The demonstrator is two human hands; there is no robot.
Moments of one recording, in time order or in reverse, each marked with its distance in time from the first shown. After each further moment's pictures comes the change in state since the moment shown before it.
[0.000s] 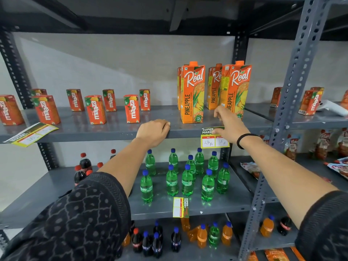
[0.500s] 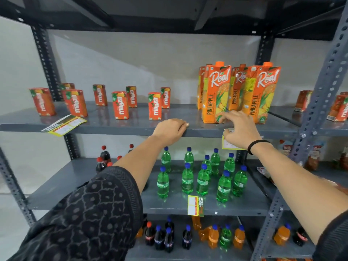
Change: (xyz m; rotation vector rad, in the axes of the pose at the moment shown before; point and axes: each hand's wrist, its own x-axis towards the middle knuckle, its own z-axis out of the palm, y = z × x) left_hand -0.017 -0.007 -0.022 -0.058 -0.053 0.035; right_hand 0.001 -0.041 0.016 -0.081 0.089 -0.095
